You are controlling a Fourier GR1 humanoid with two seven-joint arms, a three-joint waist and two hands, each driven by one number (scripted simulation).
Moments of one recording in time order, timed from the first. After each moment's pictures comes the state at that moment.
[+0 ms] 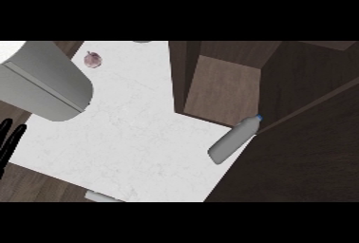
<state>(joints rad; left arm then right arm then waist) 0.27 0.71 -0.03 -1.83 0.99 -0.33 -0.39 0.40 -0.50 0.59 -2.47 -0.06 0.63 0.01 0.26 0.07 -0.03</state>
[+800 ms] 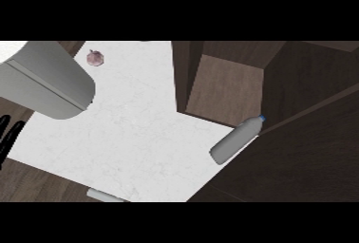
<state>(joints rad) 0.25 0.73 -0.02 -1.80 1.00 -0.36 -0.38 0.26 -0.43 0.53 -2.41 -0.09 0.58 0.15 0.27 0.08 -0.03</state>
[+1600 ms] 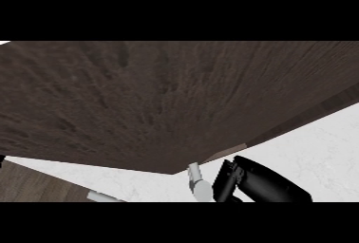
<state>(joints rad) 0.24 0.73 -0.02 -1.76 1.02 -0.37 -0.37 -0.15 -0.20 0.44 -2.05 -0.14 0.46 0.39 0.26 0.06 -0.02</state>
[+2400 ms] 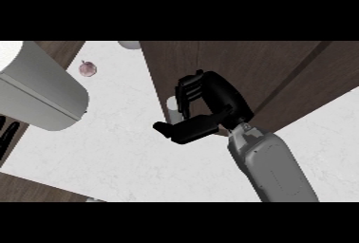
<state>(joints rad) 0.25 0.72 0.00 -1.72 1.03 -0.39 -0.38 -0.61 0.00 0.28 -1.56 -0.10 0.02 0.53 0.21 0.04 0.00</state>
